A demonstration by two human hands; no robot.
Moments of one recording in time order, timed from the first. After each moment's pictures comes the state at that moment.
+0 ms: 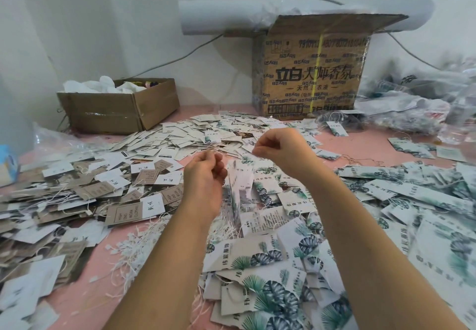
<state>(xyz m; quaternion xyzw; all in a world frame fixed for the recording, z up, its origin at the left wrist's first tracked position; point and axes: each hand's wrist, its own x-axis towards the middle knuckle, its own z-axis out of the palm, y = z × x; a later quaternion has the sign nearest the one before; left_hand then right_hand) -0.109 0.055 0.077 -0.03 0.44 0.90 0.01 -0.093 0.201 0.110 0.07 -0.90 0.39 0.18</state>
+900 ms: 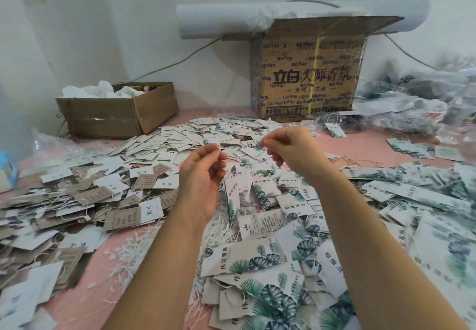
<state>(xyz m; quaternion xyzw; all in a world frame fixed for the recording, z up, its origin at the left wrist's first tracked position) -0.106 0.049 0.081 0.04 0.46 0.89 0.00 -0.091 0.216 0.112 0.05 -0.84 0.51 0.19</state>
